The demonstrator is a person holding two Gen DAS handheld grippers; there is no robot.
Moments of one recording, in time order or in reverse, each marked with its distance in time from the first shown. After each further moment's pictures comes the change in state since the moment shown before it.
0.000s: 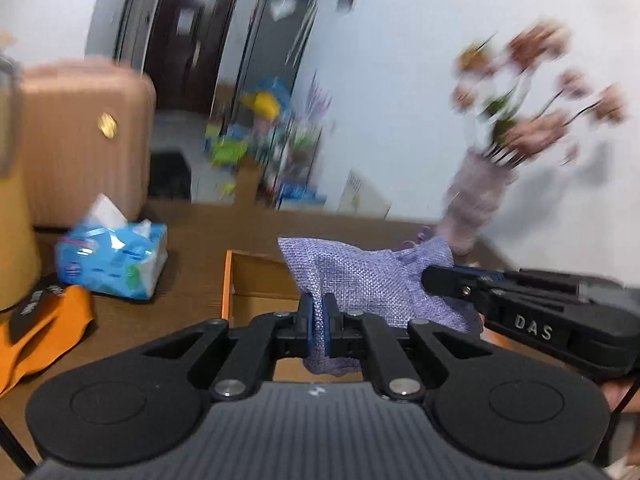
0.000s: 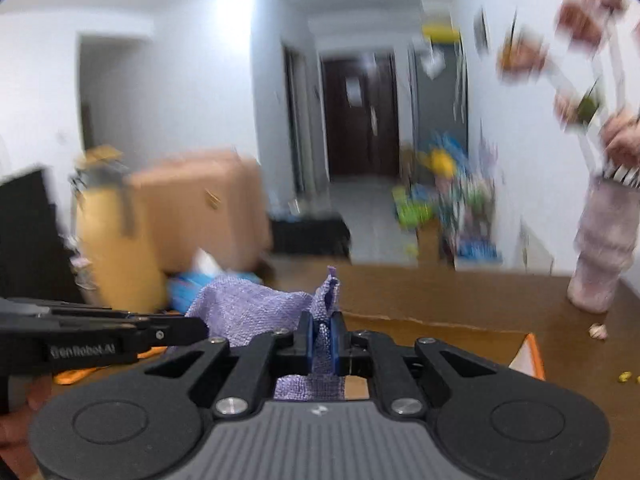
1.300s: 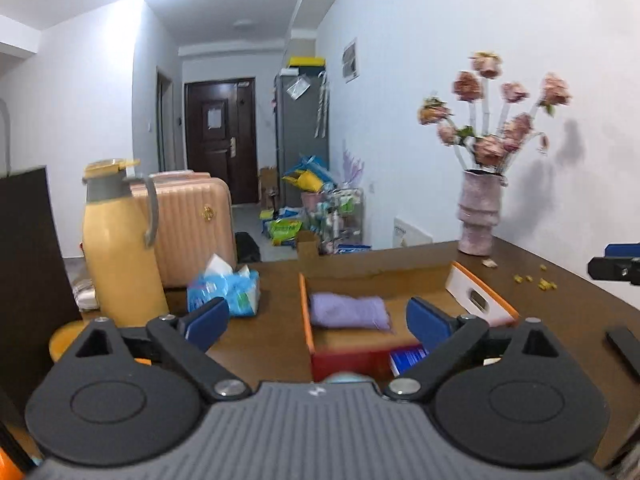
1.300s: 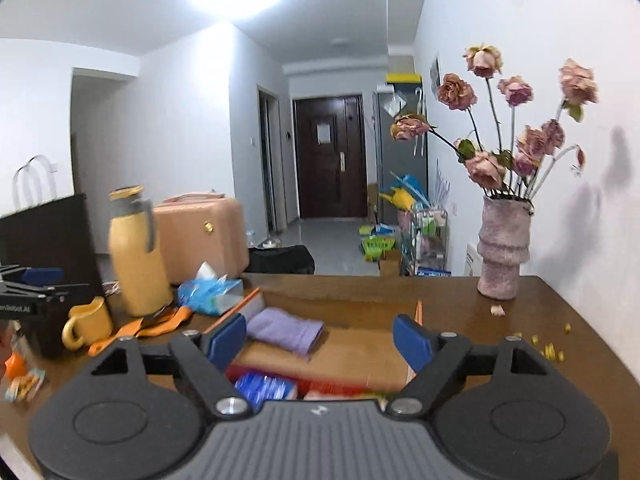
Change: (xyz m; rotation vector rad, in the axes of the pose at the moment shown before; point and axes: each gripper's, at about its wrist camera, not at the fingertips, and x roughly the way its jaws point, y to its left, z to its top) left arm -0.233 -0.057 -0.134 0.206 -0.292 0.195; right arm -0.261 -0.014 -0.109 -0.001 -0.221 -0.081
